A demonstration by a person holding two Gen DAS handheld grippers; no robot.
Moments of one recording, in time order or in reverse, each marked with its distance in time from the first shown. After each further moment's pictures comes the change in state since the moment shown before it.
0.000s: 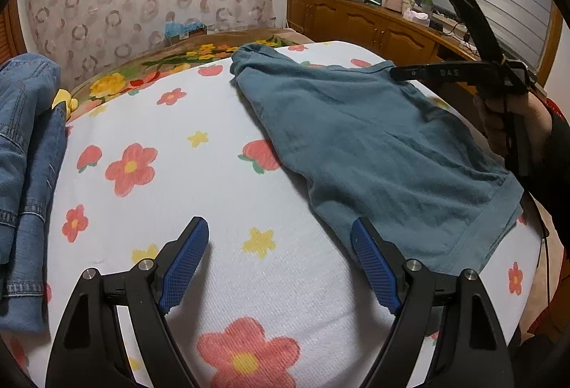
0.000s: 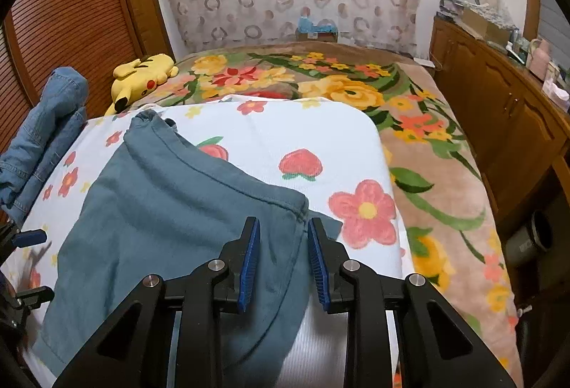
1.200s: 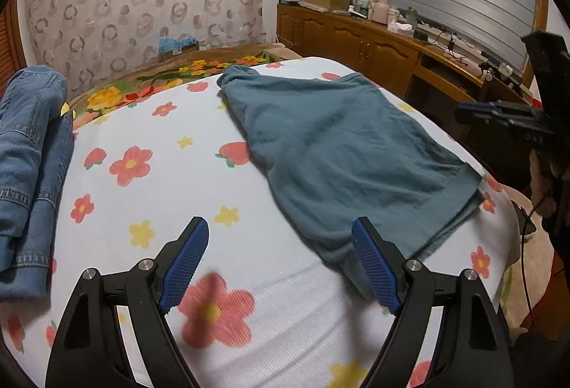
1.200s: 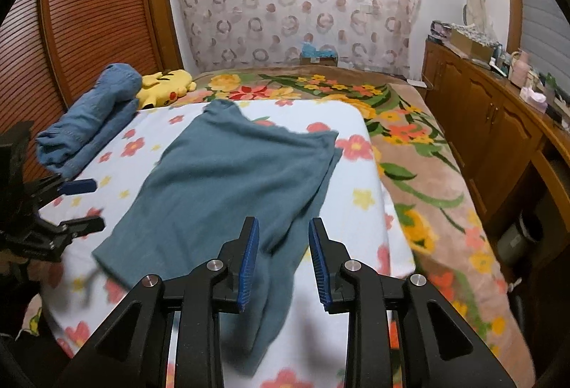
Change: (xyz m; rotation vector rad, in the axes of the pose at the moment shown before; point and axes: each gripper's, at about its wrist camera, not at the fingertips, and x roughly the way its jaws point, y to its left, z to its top) left arm -0.043 -0.025 -0.018 0.019 -0.072 -0.031; right arm -0.133 0.033 -0.097 -0.001 -0.112 -0.003
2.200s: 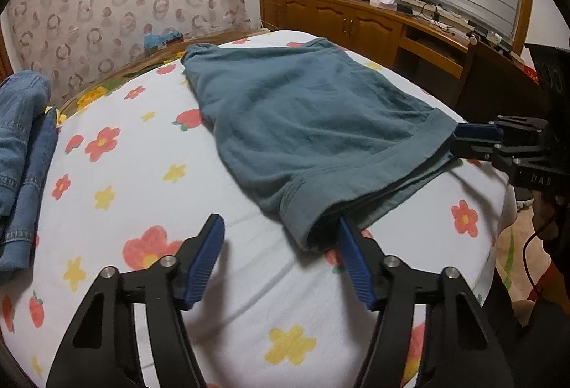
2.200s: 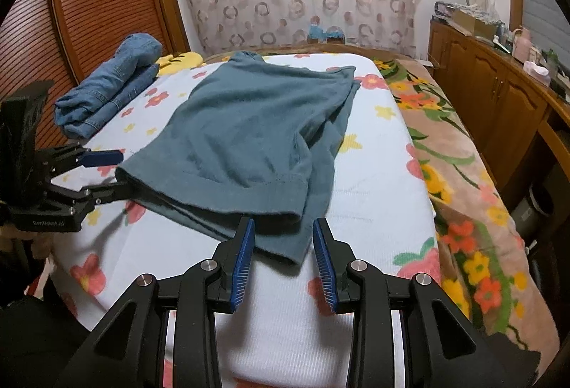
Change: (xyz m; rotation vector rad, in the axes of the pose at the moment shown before) left arm 0.005 -0.045 -0.026 0.083 0.067 0.001; right arm -0.013 0.018 -0.049 0.024 0.052 0.024
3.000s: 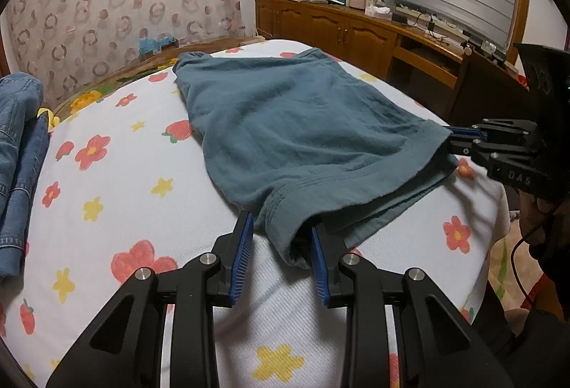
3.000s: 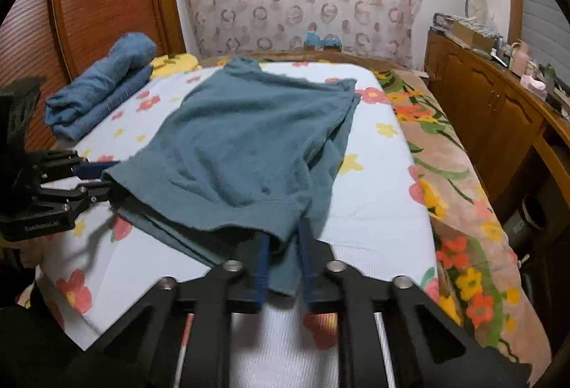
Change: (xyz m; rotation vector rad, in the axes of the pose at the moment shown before) left arm -0.005 -0.002 0.003 -0.019 -0.040 -0.037; right arm 0.008 -0.002 0.010 -0.028 -0.038 -0.021
